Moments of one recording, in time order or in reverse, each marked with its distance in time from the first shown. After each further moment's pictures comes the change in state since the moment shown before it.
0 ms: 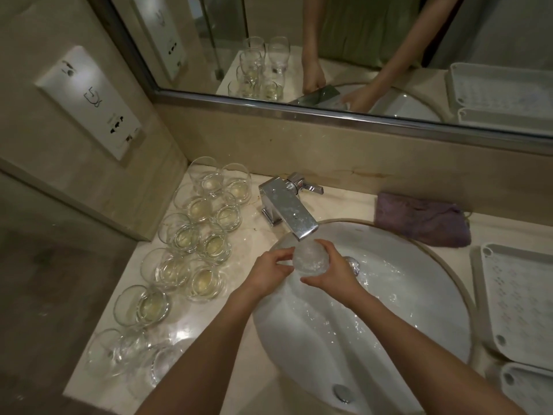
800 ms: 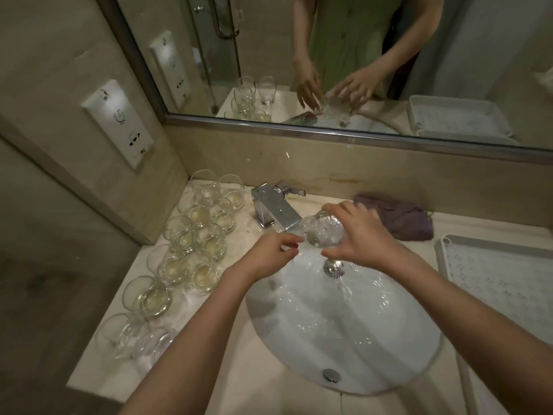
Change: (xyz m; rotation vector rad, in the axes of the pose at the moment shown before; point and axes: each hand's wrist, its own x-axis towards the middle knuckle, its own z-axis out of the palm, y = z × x) left_hand -0.057 0.076 -0.009 0.278 -0.050 0.213; right_hand -0.073 -0.107 -0.097 -0.935 0.100 -0.401
